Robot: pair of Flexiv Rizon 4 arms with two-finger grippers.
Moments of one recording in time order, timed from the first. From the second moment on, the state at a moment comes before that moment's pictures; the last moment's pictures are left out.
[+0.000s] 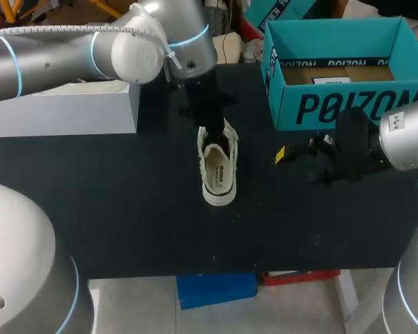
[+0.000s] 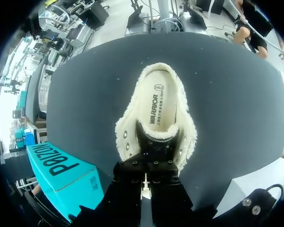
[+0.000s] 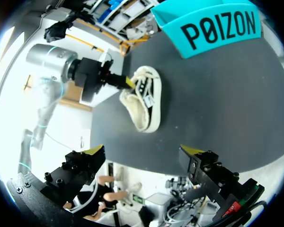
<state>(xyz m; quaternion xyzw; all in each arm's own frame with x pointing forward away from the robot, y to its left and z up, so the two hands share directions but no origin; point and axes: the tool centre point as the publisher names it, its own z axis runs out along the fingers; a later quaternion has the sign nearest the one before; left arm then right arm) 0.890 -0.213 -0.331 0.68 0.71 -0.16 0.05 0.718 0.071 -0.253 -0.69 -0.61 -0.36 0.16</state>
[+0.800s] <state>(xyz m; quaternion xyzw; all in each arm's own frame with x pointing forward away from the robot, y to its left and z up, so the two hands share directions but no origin) 0.856 -0.145 -0.277 0.54 0.80 -0.26 0.09 0.718 0.071 -0.253 -0.69 -0.61 -0.36 0.16</state>
